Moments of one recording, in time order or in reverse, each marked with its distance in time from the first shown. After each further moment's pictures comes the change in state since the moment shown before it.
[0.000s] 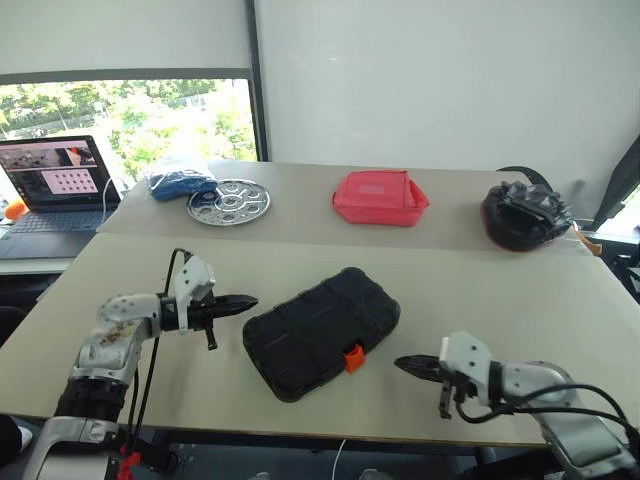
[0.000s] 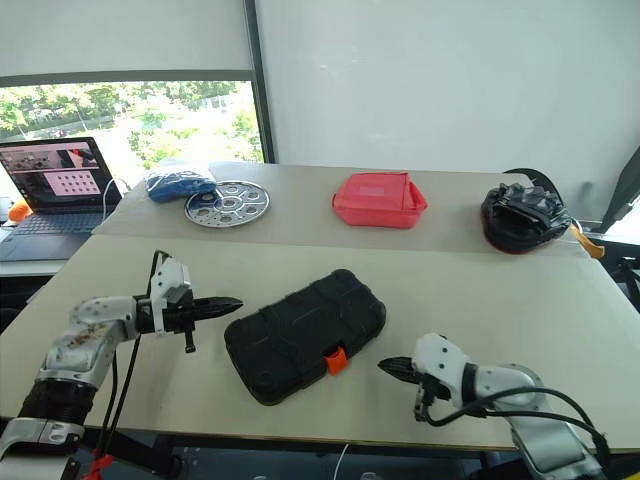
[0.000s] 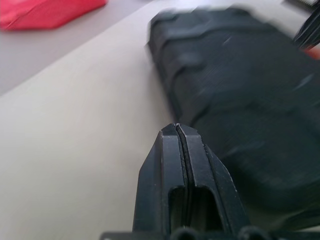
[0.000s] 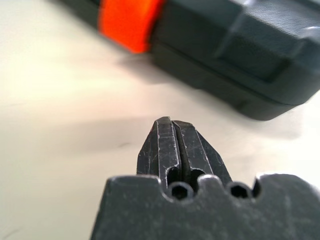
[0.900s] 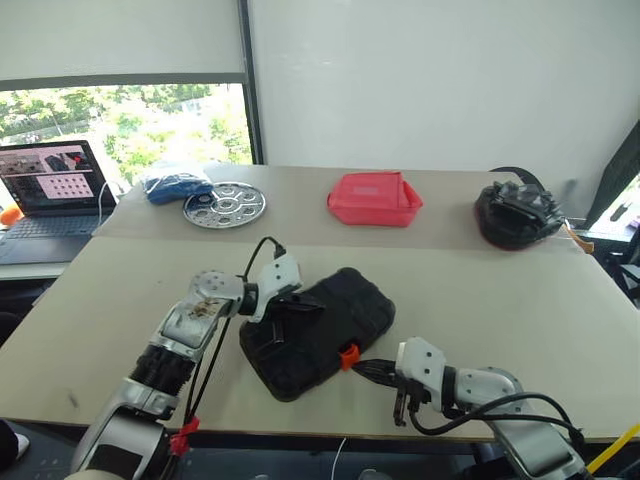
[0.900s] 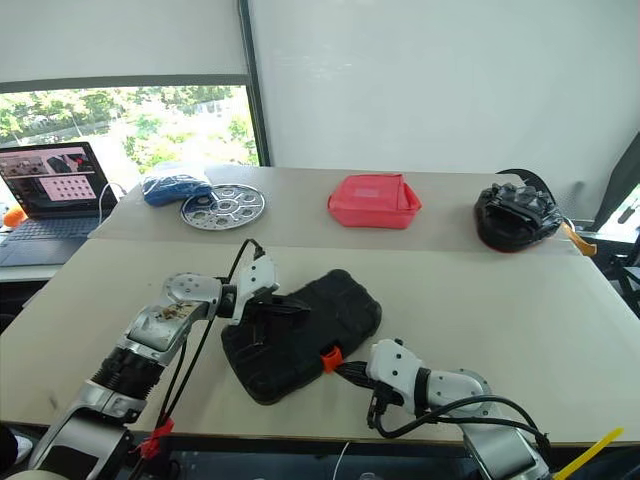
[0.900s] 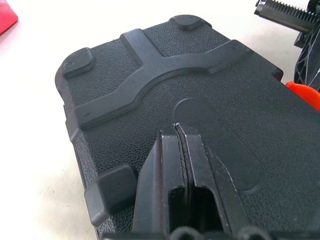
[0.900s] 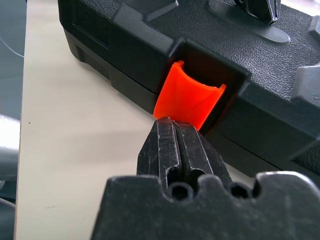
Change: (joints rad) left arm -0.145 -0.175 -0.284 -0.017 0.246 0.096 0.177; right arm -0.161 0.202 0.181 0.015 -0.136 0.103 -0.147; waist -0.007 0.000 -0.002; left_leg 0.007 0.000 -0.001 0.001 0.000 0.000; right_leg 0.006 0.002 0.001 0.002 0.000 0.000
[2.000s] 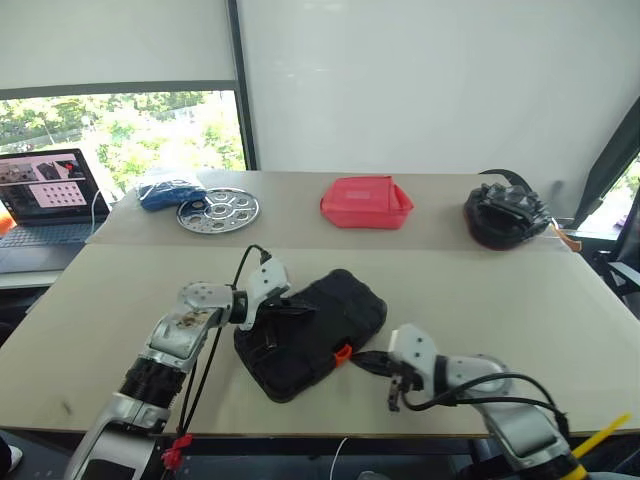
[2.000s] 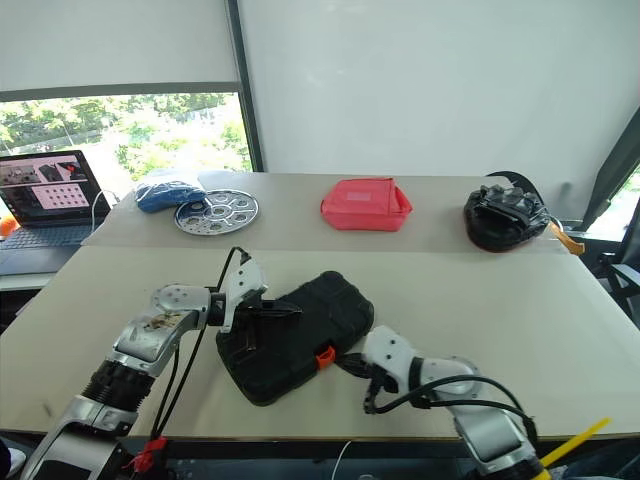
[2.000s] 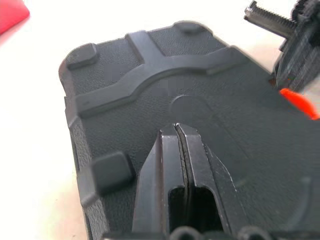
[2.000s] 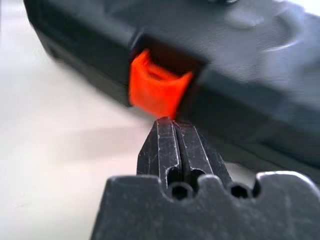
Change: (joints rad) left arm 0.139 0.021 0.159 -0.007 -0.135 -0.049 -0.023; right arm 0.015 -0.022 -0.150 -0.010 0.124 0.052 0.088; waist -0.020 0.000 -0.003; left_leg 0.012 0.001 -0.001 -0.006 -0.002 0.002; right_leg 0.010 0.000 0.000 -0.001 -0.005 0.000
